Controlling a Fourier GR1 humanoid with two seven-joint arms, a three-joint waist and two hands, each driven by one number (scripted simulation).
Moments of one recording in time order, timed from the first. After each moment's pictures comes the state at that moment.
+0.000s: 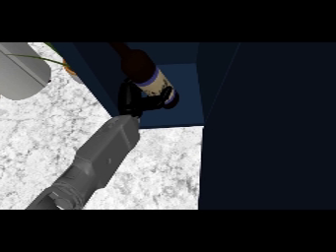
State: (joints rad) left arm -0.97 0.00 -0.40 -0.20 1.03 0.22 -0.76; right arm 0.06 -0.04 0.00 -2.22 -0.17 0.26 0.27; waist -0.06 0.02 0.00
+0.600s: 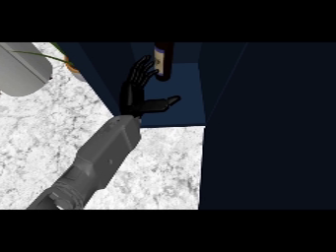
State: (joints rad) left arm -0.96 0.00 -0.40 -0.22 0.98 0.14 -0.85; right arm 0.07 -0.04 -0.01 -2.29 -0.17 0.24 0.31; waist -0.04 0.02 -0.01
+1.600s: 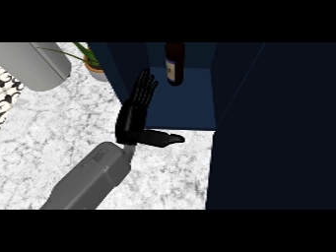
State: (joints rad) left arm -0.59 0.15 -0.61 -0.97 0.83 0.30 -0.64; right arm 0.09 -0.03 0.00 -2.32 -0.14 0.22 0.35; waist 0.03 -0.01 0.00
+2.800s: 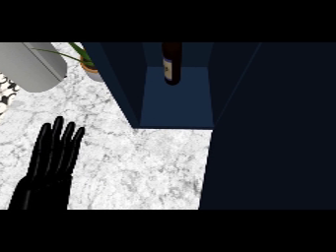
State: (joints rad) left arm 0.07 0.56 -0.58 -2.02 0.68 0.54 -0.44; right arm 0.12 -0.17 0.18 -2.41 -0.19 0.41 0.48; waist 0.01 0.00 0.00
